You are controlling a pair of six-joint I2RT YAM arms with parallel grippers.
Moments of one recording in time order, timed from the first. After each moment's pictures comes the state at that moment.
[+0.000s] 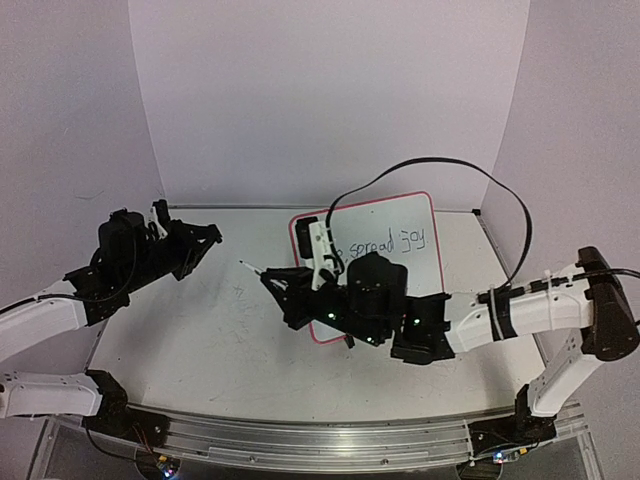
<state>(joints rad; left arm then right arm) -0.59 0.94 0.64 0.12 0.05 -1.13 1.29 1.64 1.06 0.50 0.28 0.42</state>
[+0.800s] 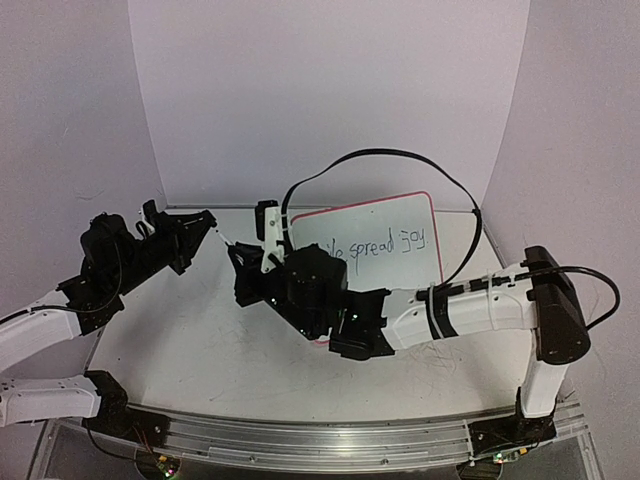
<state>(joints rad) -0.59 0.86 0.59 0.29 0.08 -1.41 1.32 1.93 1.42 0.54 0.53 0.33</state>
